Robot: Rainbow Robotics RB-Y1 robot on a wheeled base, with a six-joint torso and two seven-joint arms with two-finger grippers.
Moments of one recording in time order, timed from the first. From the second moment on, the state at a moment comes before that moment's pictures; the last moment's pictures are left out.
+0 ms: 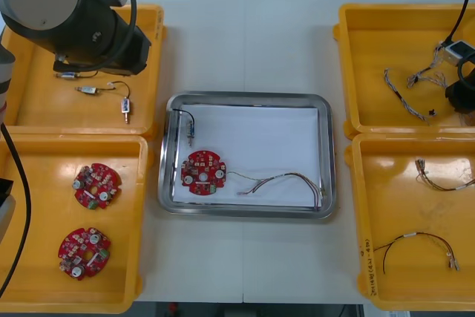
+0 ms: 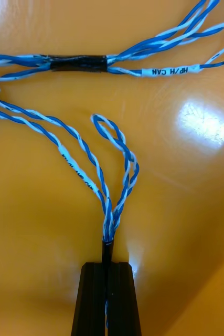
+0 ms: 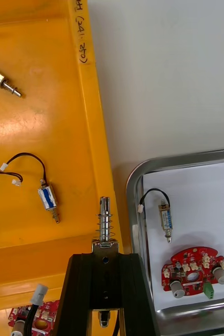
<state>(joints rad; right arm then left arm) -1.03 -0.71 -0.18 -0.42 -0.48 1.13 2.46 -0.80 0.54 -0.10 -1.92 0.59 1.91 -1.13</state>
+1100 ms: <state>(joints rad) -1.01 -0.71 -0.26 -1.24 -0.41 1.91 2.42 -0.80 0.54 -0.10 -1.94 0.59 1.91 -1.13</state>
